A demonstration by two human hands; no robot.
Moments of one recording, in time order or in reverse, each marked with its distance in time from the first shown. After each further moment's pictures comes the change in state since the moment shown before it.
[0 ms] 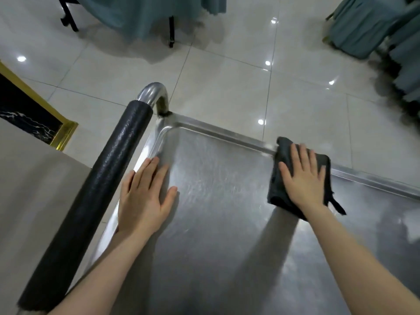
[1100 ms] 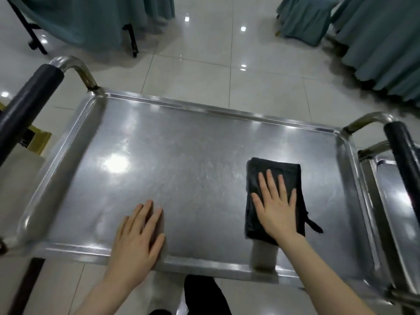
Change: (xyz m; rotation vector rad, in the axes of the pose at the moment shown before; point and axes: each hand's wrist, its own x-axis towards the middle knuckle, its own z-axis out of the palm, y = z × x) left_hand -0.232 0.171 0.017 -0.099 -0.245 0.114; right_hand -0.222 0.197 0.011 -0.033 -0.074 -0.025
